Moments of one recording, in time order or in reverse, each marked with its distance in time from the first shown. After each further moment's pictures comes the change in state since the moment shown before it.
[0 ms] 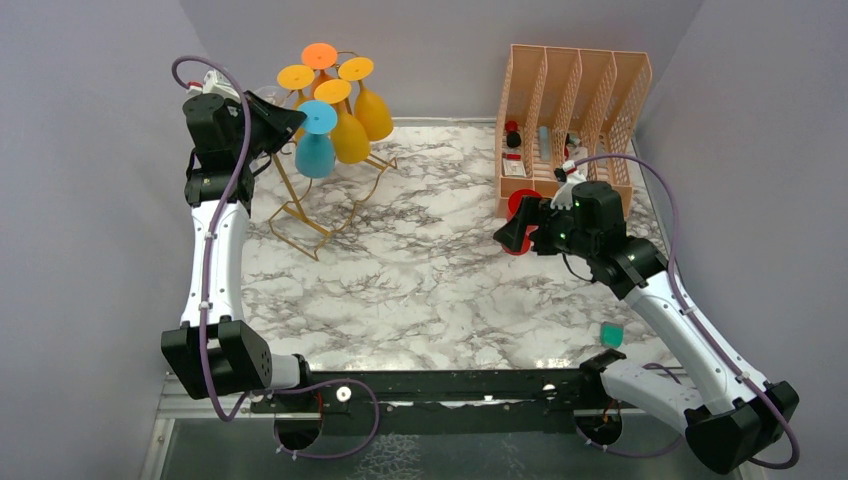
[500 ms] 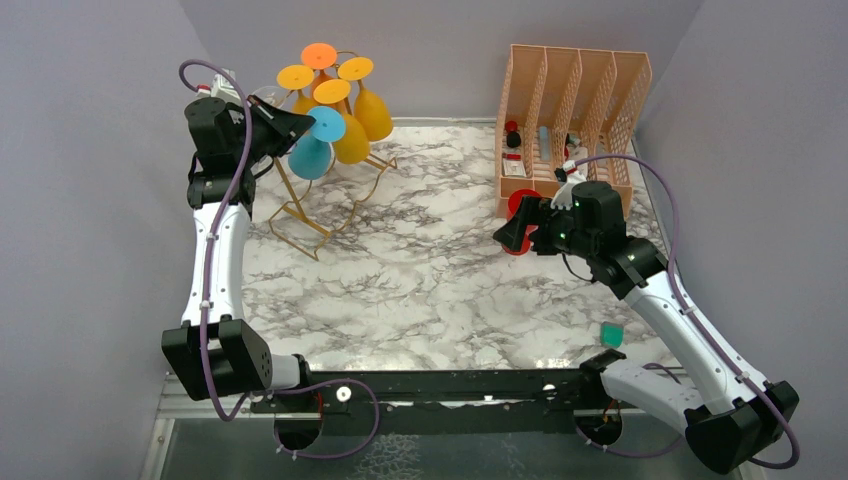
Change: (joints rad) left arm 0.003 -0.006 -0.036 0.045 0.107 -0.066; right arm 0.000 0.000 0.000 0.000 -0.001 0.012
